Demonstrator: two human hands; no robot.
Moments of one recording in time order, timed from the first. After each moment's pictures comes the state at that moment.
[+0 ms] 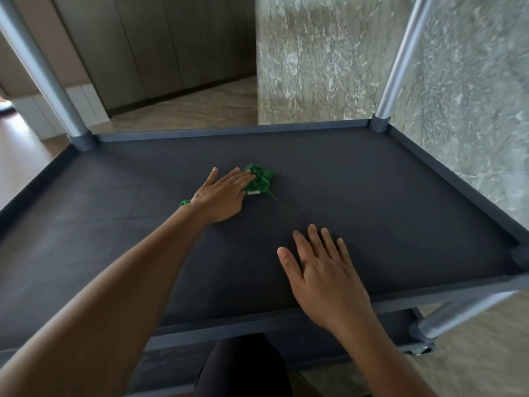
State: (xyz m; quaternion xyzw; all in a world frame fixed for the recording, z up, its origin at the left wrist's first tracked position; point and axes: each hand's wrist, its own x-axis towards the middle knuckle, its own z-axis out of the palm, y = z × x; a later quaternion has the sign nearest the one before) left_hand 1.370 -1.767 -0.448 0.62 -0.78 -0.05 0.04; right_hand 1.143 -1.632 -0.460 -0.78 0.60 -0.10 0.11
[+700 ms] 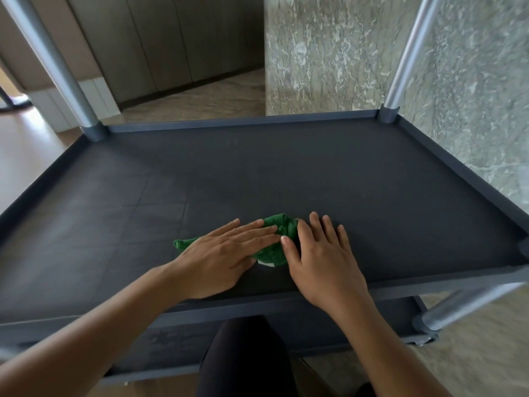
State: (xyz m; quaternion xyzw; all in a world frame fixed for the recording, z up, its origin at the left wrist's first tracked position) left_hand 1.350 -1.621 -0.442 0.47 -0.88 -0.10 0.04; right_hand 1.146 -1.632 -0.462 -0.79 0.60 -0.11 0.10
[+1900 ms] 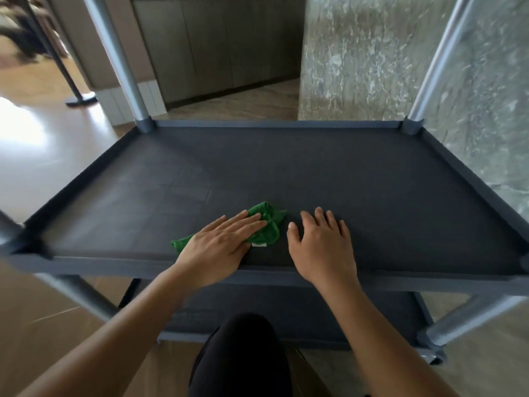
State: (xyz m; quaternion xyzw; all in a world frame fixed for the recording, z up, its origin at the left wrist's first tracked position) left_hand 1.340 -1.576 -0.451 0.63 -0.77 -0.02 0.09; right_hand 1.144 -1.637 -0.460 -0.80 0.58 -0.13 0.09
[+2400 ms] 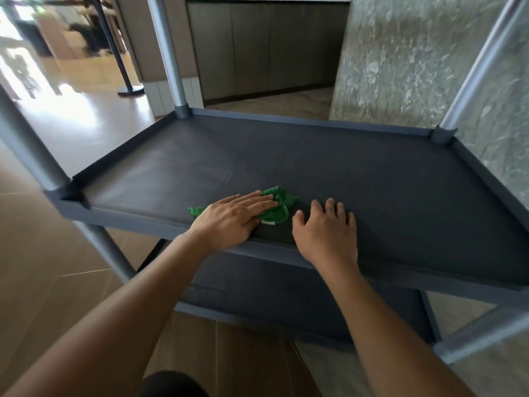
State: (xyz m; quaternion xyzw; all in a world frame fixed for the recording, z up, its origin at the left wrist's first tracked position) left_hand 1.328 -1.579 -0.450 0.66 -0.74 0.03 0.10; right_hand 1.142 -1.639 -0.457 -0.80 0.58 -0.11 0.08
